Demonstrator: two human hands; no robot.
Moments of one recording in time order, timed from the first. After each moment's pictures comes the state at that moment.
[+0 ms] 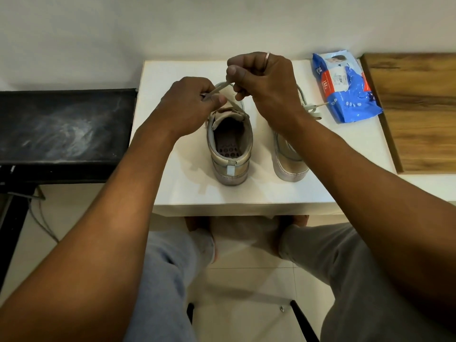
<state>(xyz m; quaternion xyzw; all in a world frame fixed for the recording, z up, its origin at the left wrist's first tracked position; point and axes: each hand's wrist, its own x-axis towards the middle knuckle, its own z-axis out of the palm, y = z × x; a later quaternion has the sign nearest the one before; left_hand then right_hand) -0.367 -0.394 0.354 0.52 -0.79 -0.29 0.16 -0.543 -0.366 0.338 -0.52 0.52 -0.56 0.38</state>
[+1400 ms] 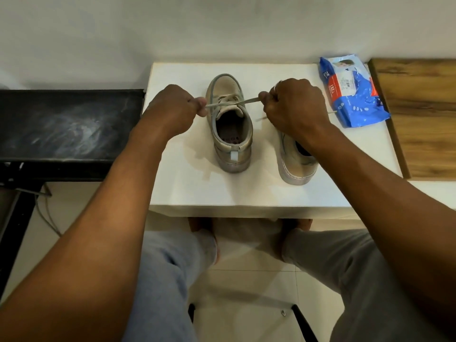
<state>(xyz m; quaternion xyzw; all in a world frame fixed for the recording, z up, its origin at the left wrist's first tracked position) -0.344 -0.399 0.355 0.64 -0.69 -0.32 0.11 -0.568 -0.355 0.332 -0.61 0.77 -0.17 0.07</state>
